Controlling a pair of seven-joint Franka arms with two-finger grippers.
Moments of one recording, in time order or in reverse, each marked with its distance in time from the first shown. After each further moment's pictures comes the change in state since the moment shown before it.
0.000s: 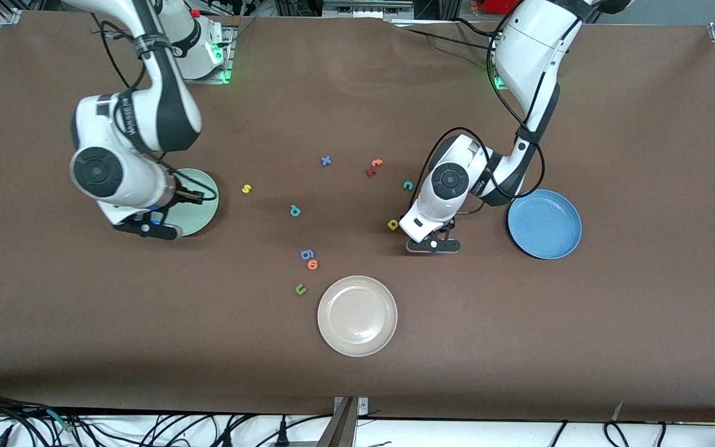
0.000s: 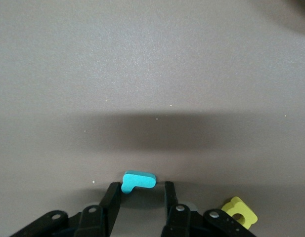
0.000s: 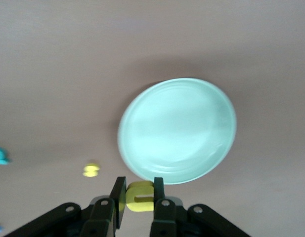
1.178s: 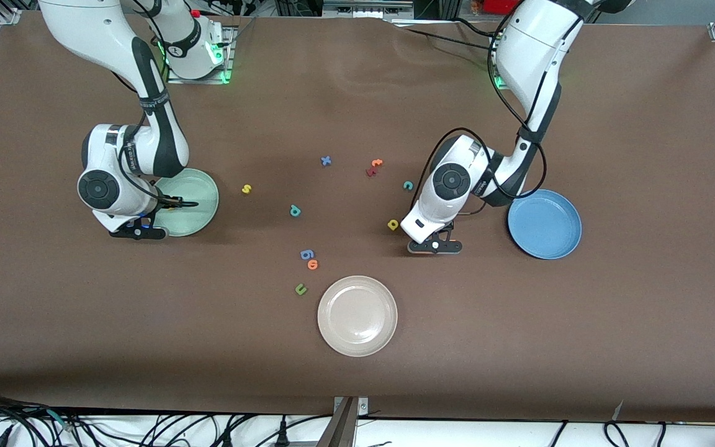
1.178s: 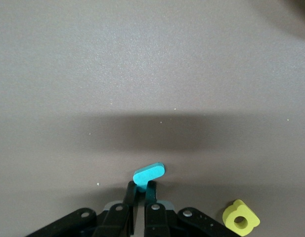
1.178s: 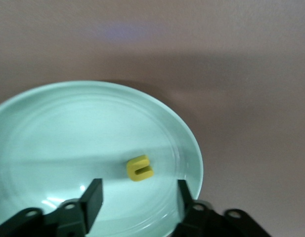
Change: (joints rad) left arm 0.000 -0.002 0.005 0.001 0.001 -0.001 -0.002; right arm -0.031 0.106 -0.051 -0.261 0.009 0.359 -0.213
